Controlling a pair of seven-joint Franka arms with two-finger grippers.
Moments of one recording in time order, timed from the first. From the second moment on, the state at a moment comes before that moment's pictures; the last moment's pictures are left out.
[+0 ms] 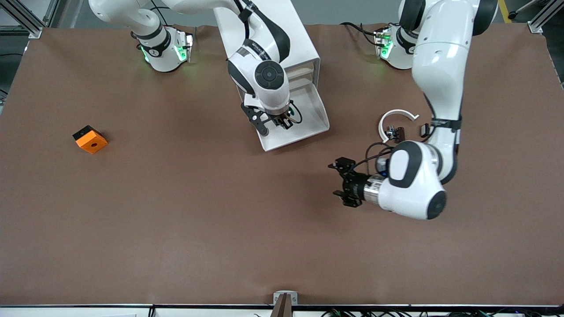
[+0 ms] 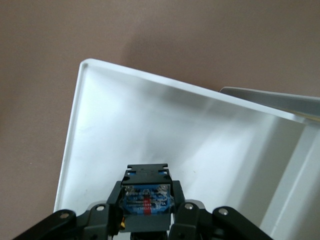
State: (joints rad) left arm -0.46 0.80 0.28 -1.19 -0.84 1.66 -1.94; right arm 0.84 0.49 0.03 -1.70 0.17 2.09 1.73
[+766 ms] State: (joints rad) left arm -0.43 0.64 0.39 -1.19 -0.58 1.65 -1.18; right arm 0.86 0.53 0.03 -1.70 0.17 2.13 1.73
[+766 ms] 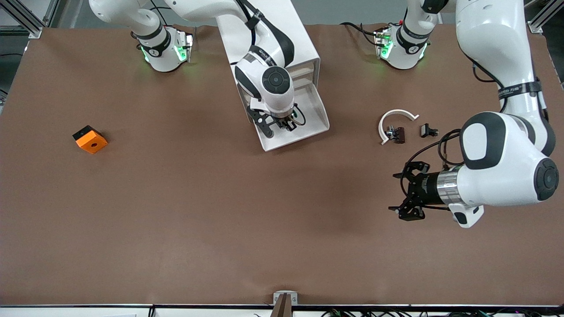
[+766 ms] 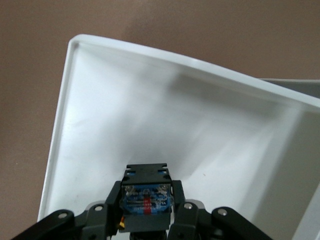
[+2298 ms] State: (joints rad) left arm -0.65 0.53 0.29 -1.61 -0.29 2.04 -0.53; right arm 0.57 0.30 0.00 -1.48 0.18 1.53 1.07
